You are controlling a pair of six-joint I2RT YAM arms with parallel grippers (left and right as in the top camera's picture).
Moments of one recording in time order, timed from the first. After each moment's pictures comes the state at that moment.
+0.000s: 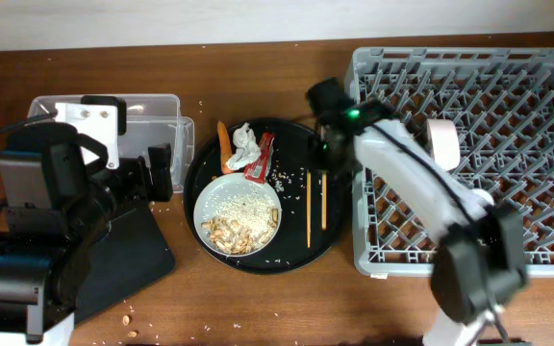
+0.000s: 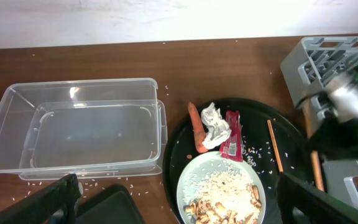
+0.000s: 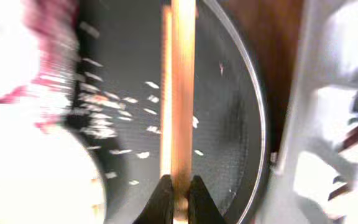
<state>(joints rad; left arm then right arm) -0.10 1.10 1.56 -1.10 0.03 -0.05 0.42 1.88 1.56 -0.99 -0.04 0.47</state>
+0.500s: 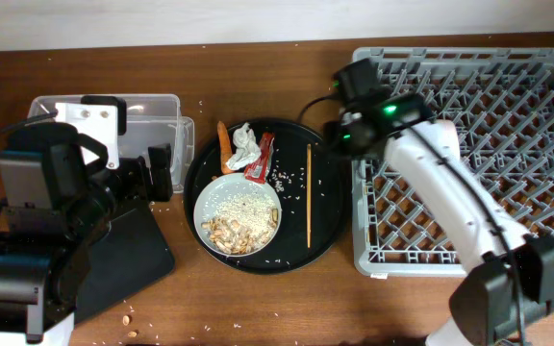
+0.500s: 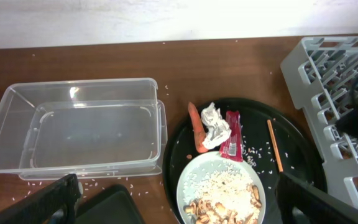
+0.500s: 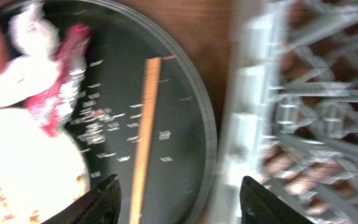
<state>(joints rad) -0.10 1.10 1.56 -1.10 0.03 -0.05 0.38 1.76 1.58 -1.01 0.03 0.33</state>
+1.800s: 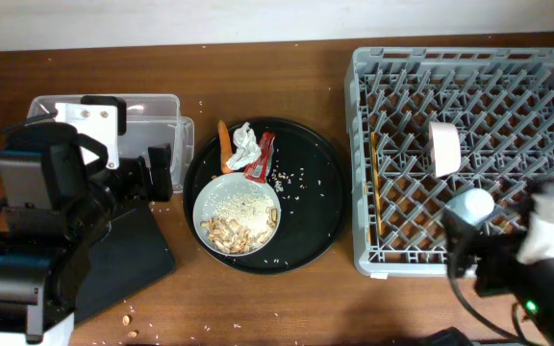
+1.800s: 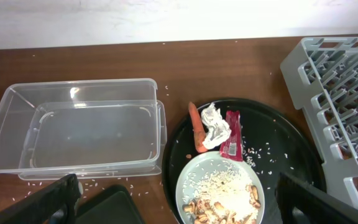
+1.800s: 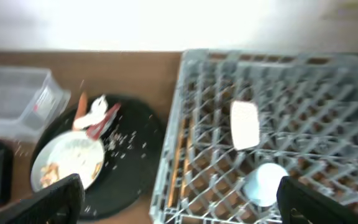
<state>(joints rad) -0.10 1.10 1.56 -1.10 0.03 -0.05 0.34 0.77 1.57 -1.30 0.19 0.20</state>
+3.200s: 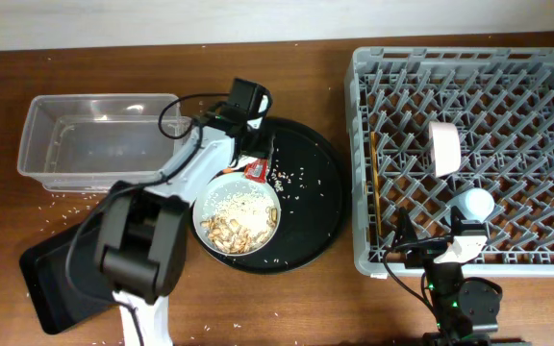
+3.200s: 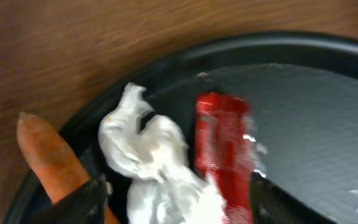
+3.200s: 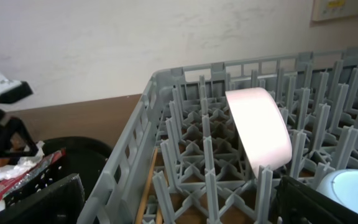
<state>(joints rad) -0.39 2.08 1.51 -0.51 -0.08 -0.06 0.01 0.01 0.01 -0.07 -0.03 0.16</state>
